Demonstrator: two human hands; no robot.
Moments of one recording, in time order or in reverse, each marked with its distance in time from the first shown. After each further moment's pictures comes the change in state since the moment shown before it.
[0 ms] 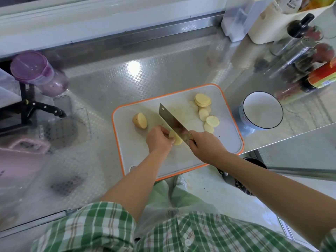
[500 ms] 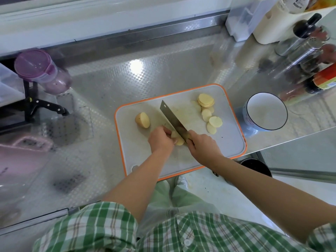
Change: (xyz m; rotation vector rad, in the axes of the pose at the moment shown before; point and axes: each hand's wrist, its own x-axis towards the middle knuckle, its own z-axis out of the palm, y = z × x) left_hand -0.003 0.004 -0.003 -0.008 -0.023 -0.016; right_hand 0.004 -0.007 0.017 0.014 0.046 0.044
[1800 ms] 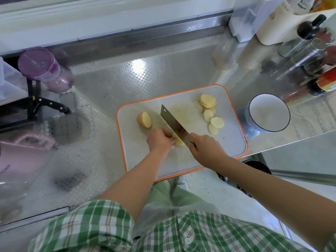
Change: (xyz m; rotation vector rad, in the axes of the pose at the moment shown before) left_hand -0.005 0.001 -0.011 -0.088 -0.047 -0.058; right_hand -0.004 -0.001 -0.009 -0.043 -0.063 -0.045
